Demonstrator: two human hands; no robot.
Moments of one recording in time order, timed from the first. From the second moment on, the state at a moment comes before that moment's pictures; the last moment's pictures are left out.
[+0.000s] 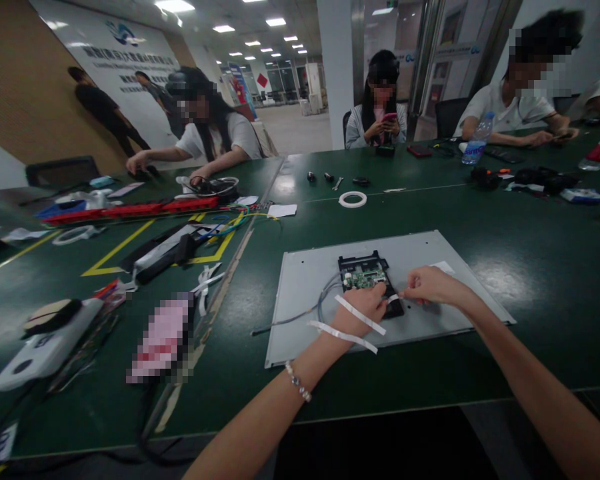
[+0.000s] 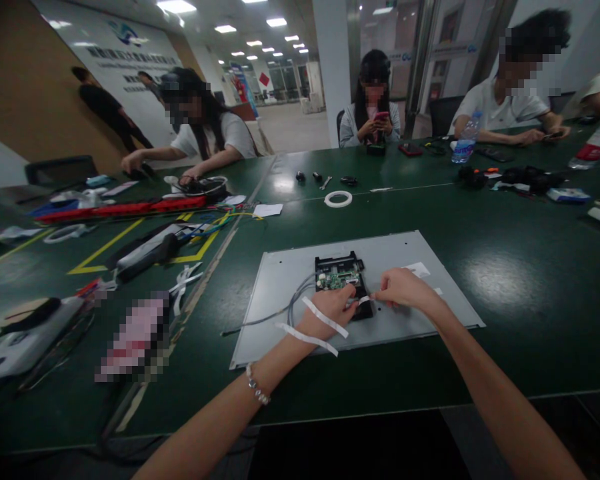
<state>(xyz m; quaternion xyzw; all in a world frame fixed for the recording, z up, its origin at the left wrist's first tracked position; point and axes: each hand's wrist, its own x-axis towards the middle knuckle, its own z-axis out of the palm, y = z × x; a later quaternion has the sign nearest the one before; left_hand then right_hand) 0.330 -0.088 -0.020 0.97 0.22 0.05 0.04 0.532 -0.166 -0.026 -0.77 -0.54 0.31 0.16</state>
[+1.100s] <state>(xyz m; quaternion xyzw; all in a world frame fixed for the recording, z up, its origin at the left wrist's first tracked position) 0.315 -0.078 0.004 0.97 0.24 0.02 0.06 0.450 -0.184 -0.004 -0.59 -0.66 0.27 0.39</state>
